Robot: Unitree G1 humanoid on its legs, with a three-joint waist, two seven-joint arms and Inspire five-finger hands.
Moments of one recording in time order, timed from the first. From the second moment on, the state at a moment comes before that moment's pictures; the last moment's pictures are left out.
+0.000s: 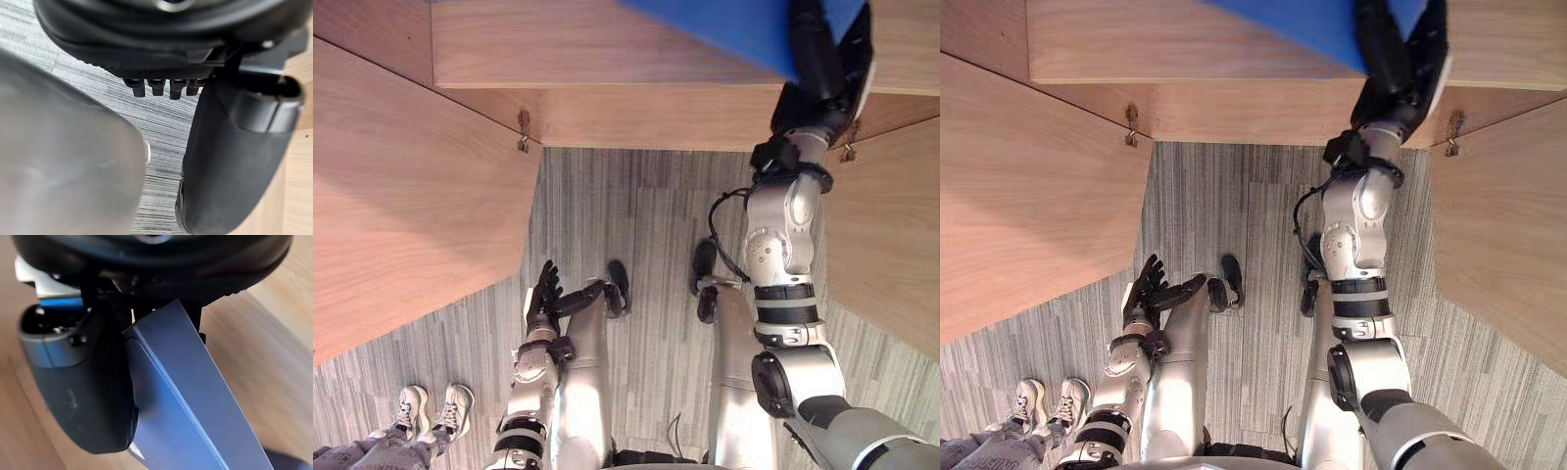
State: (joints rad) left arm -0.12 0.02 0.12 0.54 -0.20 -0.19 0.08; right arm -0.85 -0.08 -0.15 0.19 0.59 -0.30 -0.44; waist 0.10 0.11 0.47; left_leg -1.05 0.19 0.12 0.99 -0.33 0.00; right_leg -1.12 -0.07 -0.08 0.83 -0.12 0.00
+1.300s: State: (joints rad) left arm -0.15 0.02 0.05 0.60 -0.24 -0.20 0.12; right arm -1.10 -0.14 0.17 0.57 0.48 -0.11 -0.30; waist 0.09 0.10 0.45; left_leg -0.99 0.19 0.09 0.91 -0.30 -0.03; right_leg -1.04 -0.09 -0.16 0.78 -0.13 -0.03
